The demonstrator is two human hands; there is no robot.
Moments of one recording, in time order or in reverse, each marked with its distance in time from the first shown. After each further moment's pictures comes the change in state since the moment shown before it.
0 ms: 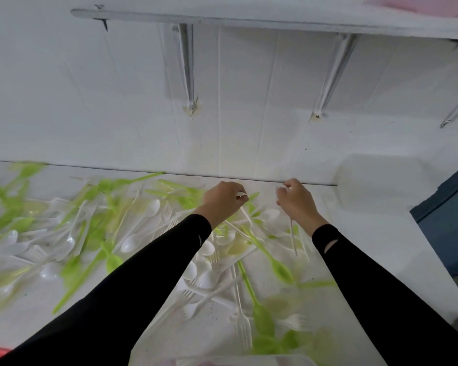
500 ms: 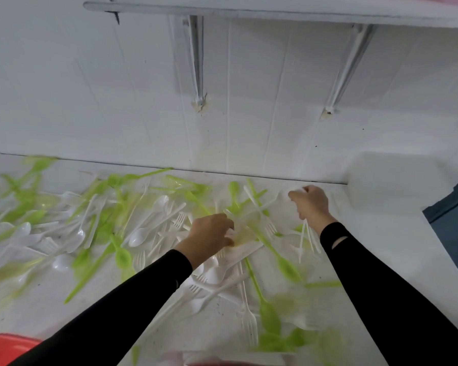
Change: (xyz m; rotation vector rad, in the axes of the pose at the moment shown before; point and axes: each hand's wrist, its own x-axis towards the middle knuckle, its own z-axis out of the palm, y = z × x) left_hand -0.070 -0.041 0.013 0.266 -0.211 0.075; right_hand 0.015 0.021 0.005 0.198 0.079 0.171
